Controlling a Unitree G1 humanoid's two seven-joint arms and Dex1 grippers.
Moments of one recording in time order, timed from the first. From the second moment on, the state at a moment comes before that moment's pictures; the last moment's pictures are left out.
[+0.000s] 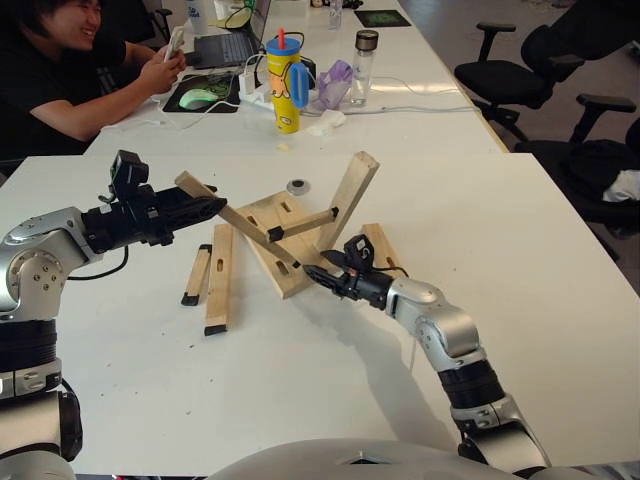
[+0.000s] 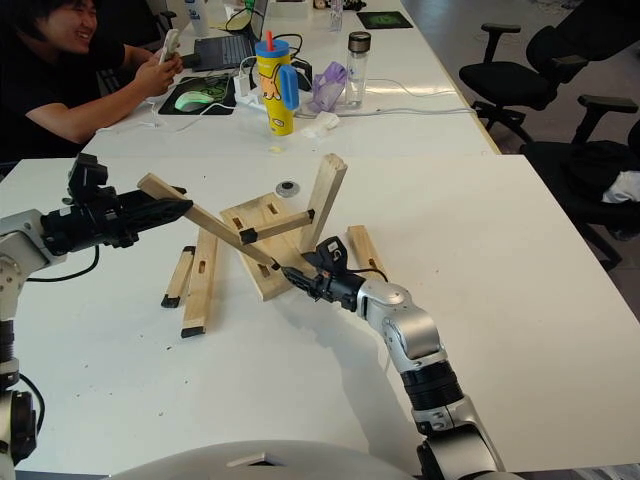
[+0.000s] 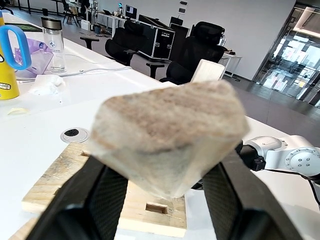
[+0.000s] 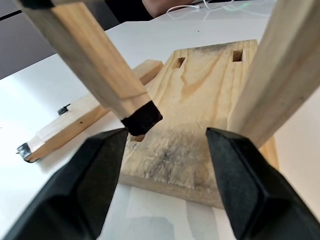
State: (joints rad) left arm -0.39 0.80 0.23 0.00 -0.78 0.77 -1.04; right arm -0.25 -0.17 0.23 -0.01 0.32 0.54 0.54
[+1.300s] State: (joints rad) left arm -0.48 0.95 -0.09 -0.26 -0.45 0.58 -1.07; right arm -0.29 -0.22 0.33 0.02 0.21 0.65 0.57
